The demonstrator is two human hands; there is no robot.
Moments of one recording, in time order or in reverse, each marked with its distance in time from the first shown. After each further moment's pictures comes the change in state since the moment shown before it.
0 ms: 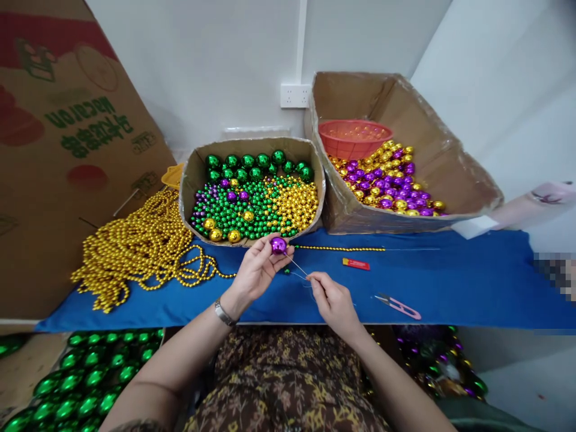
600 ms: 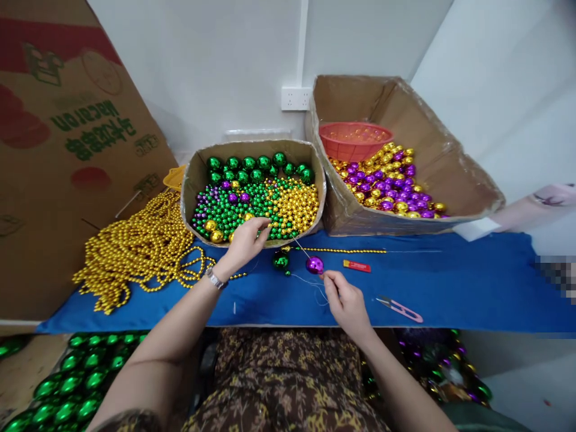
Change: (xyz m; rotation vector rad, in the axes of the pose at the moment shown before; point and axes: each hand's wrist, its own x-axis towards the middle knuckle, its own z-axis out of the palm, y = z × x) left_hand 0.055 0.041 -0.034 1.412 0.023 0.414; right_hand -0.003 0.012 -0.014 -0.048 0.081 0.077
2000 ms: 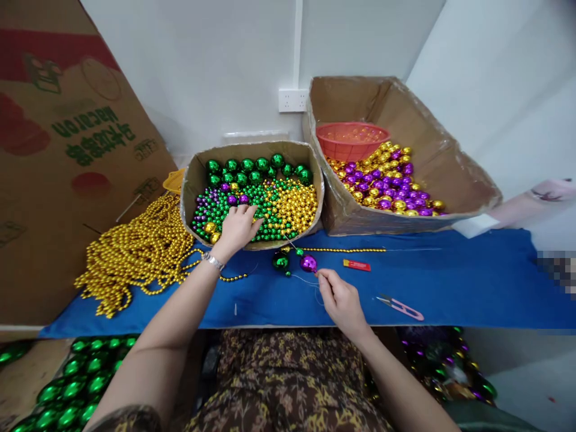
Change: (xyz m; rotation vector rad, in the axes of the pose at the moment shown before) left_hand 0.026 -0.011 -0.016 0.448 0.013 -0.007; right_hand 0.004 -0.004 0.010 -0.074 0.047 -0.099
